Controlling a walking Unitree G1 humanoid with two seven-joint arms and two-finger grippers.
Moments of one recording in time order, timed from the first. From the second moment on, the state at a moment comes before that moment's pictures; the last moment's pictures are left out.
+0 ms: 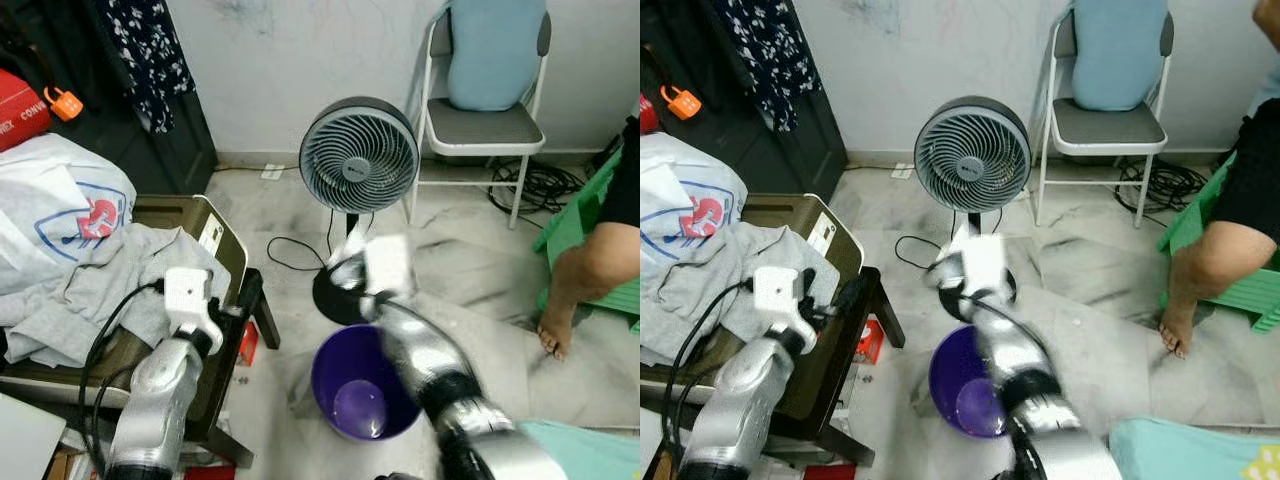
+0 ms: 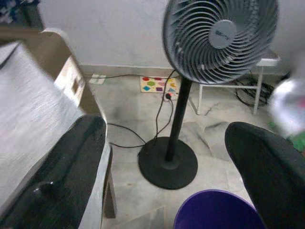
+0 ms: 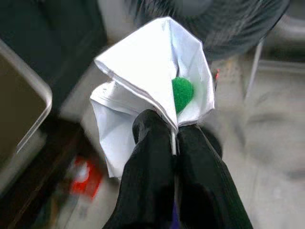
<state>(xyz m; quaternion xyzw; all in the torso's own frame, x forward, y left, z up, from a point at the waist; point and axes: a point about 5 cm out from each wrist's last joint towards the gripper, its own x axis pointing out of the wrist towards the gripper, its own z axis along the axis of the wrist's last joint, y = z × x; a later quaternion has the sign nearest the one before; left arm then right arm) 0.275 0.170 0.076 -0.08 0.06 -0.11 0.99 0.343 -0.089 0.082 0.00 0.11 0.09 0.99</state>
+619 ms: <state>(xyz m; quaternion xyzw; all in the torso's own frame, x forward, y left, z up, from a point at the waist) 0.260 0.159 0.109 -0.13 0.01 -0.09 0.99 0.286 -0.141 0.121 -0.03 0.02 0.08 1.00</state>
